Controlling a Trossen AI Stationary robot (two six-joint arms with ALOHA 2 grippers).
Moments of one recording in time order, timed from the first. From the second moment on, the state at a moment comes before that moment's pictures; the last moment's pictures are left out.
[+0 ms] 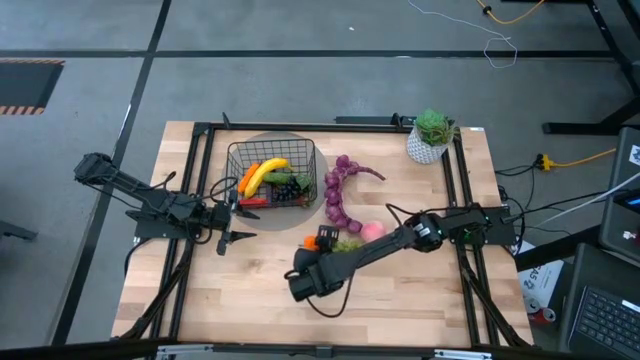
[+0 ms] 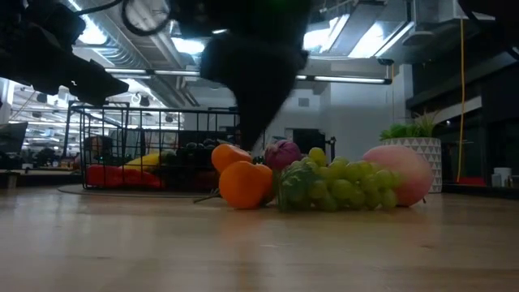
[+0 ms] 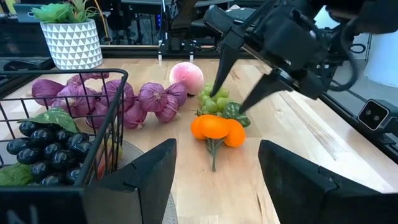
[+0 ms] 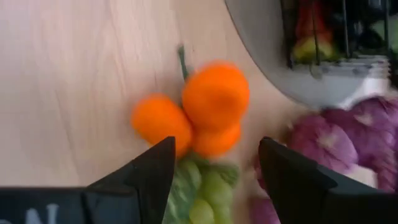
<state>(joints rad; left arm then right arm) -0.38 0.35 0.01 0.26 -0.34 -0.07 0.40 2.51 2.35 -1.41 0.57 0.55</state>
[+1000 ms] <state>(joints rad) -0.38 0.35 0.01 0.26 -0.34 -0.07 0.25 2.54 2.35 -1.28 0.39 0.78</state>
